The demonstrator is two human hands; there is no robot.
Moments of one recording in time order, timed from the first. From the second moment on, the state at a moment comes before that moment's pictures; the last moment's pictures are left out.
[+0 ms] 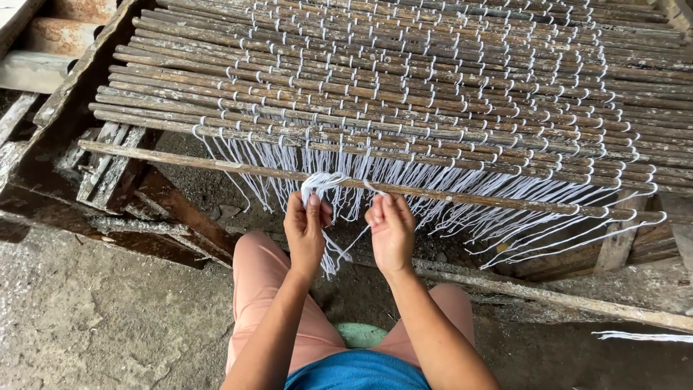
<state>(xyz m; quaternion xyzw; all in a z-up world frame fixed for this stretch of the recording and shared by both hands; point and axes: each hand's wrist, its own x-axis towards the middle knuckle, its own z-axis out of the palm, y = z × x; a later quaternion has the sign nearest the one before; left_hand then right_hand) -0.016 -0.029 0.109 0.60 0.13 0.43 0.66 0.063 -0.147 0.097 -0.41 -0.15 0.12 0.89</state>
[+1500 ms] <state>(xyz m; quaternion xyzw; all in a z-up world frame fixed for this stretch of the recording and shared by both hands) -0.015 0.004 0.049 0.70 0.14 0.40 0.58 0.146 -0.350 0.113 -0.38 -0.01 0.22 0.90</state>
